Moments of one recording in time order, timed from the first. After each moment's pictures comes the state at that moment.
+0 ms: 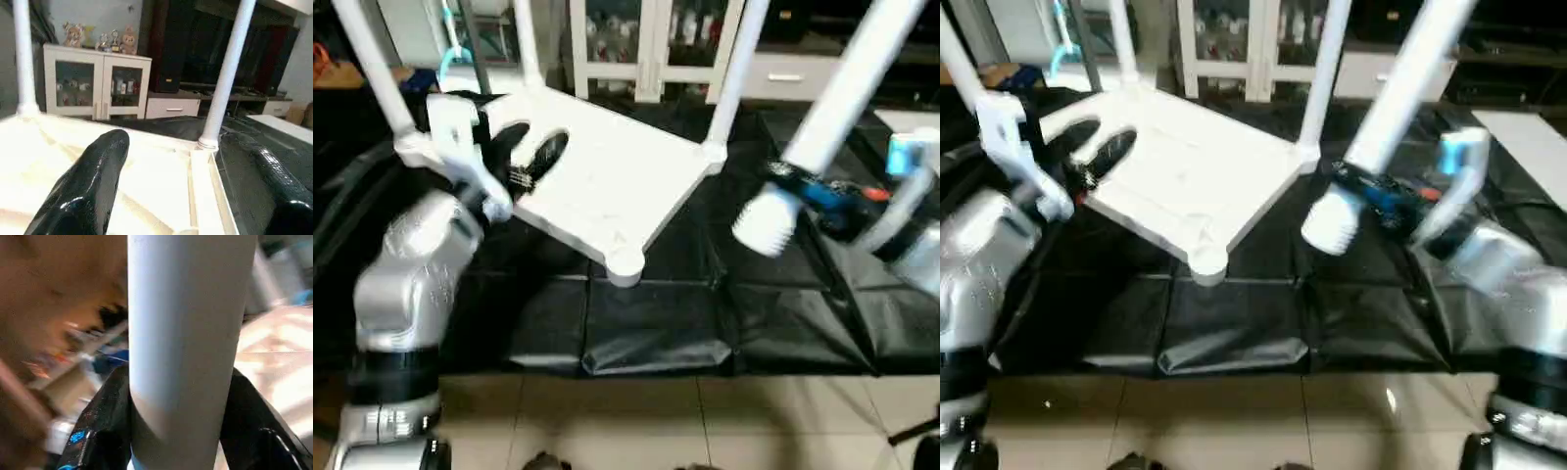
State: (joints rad) left arm -0.46 0.30 0.15 -0.05 -0.42 0.44 -0.40; right arm -0.49 -0.51 -0.48 0.12 1.04 1.07 0.90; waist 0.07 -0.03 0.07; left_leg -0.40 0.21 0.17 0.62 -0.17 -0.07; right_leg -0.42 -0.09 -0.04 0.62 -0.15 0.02
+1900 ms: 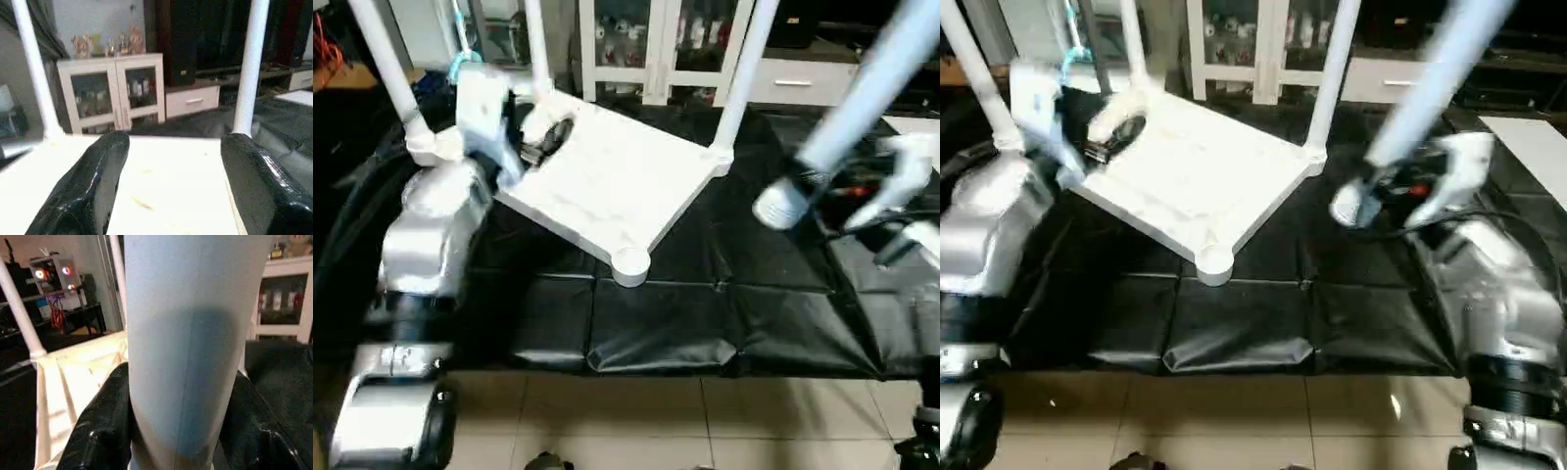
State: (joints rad) left arm -0.65 0.33 0.08 0.25 -0.24 0.30 -0.42; right arm -0.40 -0.44 -0.29 0.02 0.55 0.50 0.54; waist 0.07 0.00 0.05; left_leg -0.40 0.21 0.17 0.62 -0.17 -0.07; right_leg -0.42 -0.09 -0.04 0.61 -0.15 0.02
